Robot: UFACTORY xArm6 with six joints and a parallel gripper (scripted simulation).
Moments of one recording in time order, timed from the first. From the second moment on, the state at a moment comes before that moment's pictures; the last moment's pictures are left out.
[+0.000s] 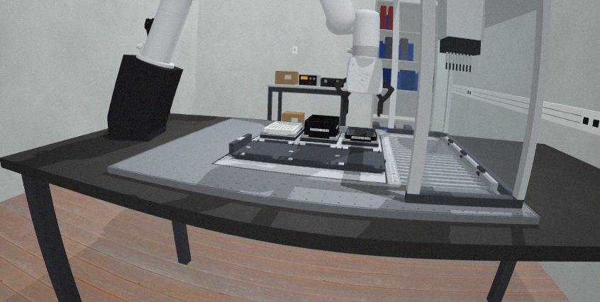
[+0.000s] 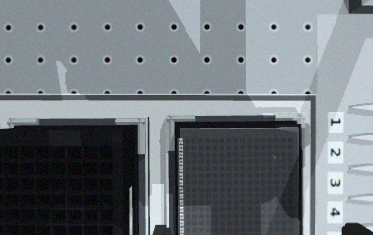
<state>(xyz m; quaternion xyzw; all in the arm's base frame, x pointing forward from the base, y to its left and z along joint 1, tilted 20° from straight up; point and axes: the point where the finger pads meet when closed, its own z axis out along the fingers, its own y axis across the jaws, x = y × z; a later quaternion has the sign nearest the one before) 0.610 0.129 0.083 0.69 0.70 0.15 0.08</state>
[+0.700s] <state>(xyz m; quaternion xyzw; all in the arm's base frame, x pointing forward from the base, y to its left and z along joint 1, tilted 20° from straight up) 0.620 0.132 0.054 0.69 0.70 0.15 0.08</state>
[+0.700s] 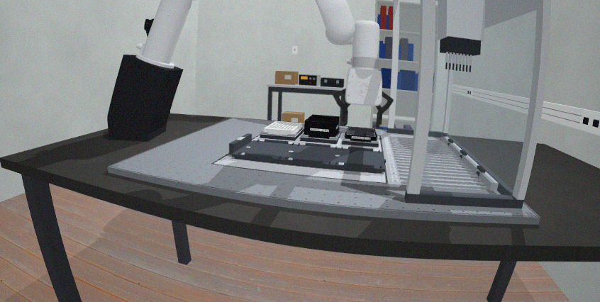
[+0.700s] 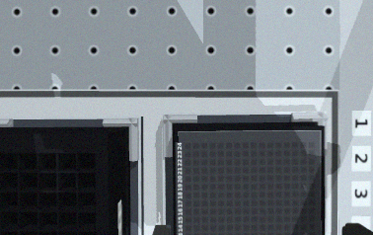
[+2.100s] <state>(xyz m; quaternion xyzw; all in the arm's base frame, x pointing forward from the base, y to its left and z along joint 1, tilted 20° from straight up) 0.626 0.134 0.037 0.69 0.70 0.15 0.08</state>
